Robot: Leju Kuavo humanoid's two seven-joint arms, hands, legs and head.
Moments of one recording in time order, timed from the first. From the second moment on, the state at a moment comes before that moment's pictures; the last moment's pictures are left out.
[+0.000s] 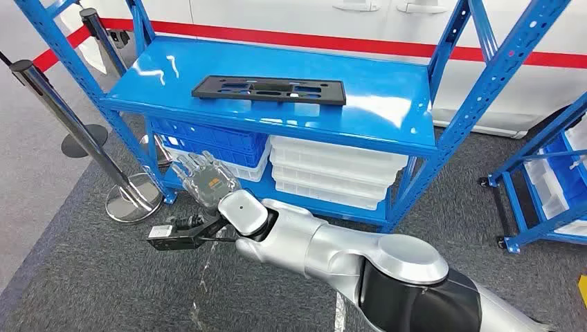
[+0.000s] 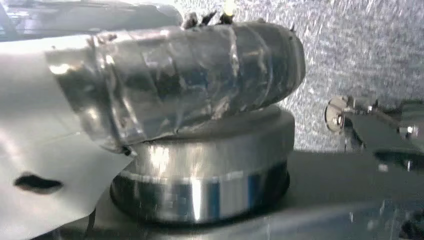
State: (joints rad) left arm -0.09 -0.12 -1.06 -0.22 0.84 0.48 0.07; right arm -1.01 0.36 1.41 -0.60 0.74 -0.28 0.22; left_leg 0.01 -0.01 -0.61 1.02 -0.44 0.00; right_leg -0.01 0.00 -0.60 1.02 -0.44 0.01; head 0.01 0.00
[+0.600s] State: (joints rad) left arm -0.09 -0.12 -1.07 -0.22 0.84 0.45 0.08; right arm -1.01 0.35 1.41 -0.58 0.76 -0.27 0.22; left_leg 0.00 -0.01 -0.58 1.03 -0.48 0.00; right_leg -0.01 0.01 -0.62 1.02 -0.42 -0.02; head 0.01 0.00
